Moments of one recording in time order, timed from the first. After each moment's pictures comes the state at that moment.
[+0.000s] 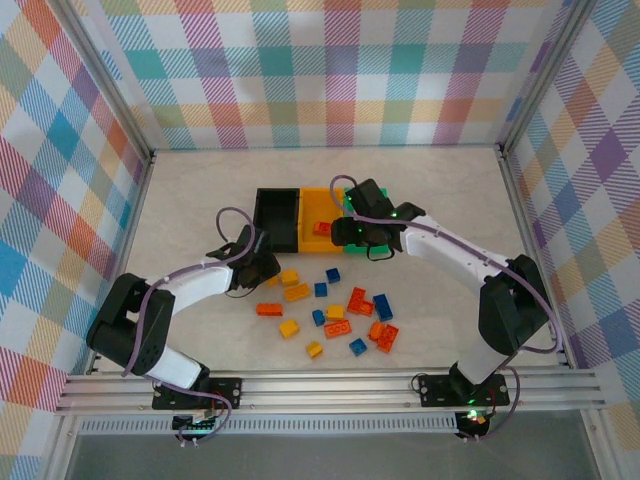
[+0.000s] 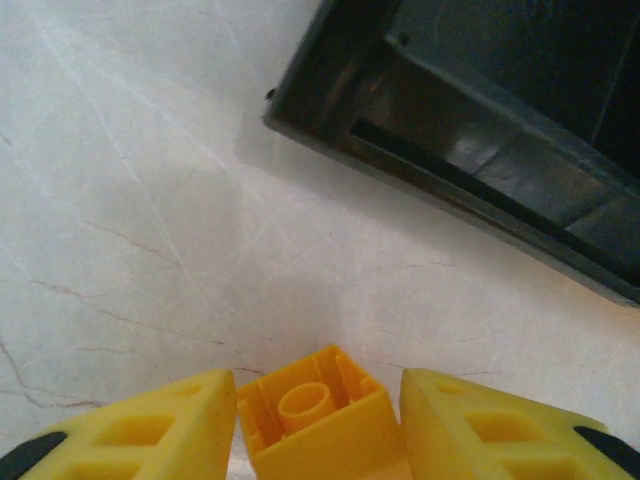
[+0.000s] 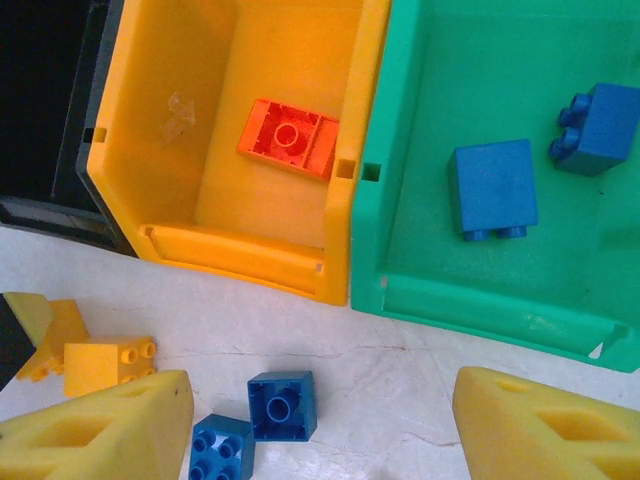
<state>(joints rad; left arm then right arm) -0.45 1.50 0.73 -0.28 -0.09 -0.90 0.66 1.63 1.29 -0.62 0.04 0.50</state>
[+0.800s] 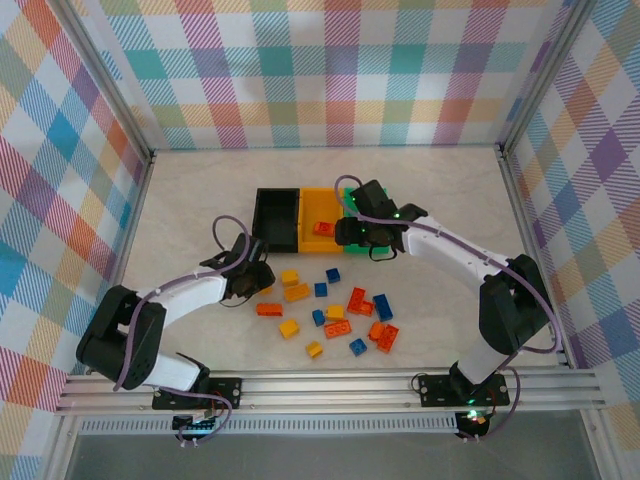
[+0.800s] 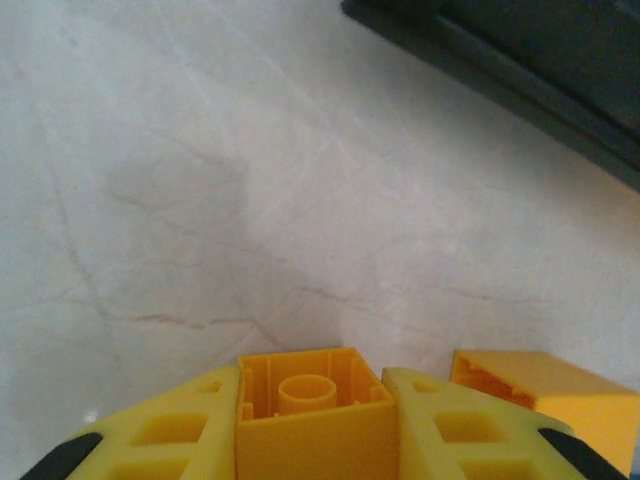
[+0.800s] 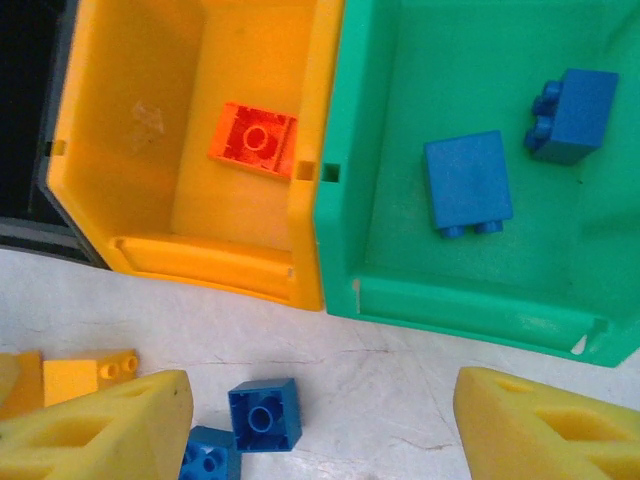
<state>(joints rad) -0.45 1.40 0.66 -0.34 -0.06 -0.87 0.63 1.62 1.25 -0.60 0.04 0.53</state>
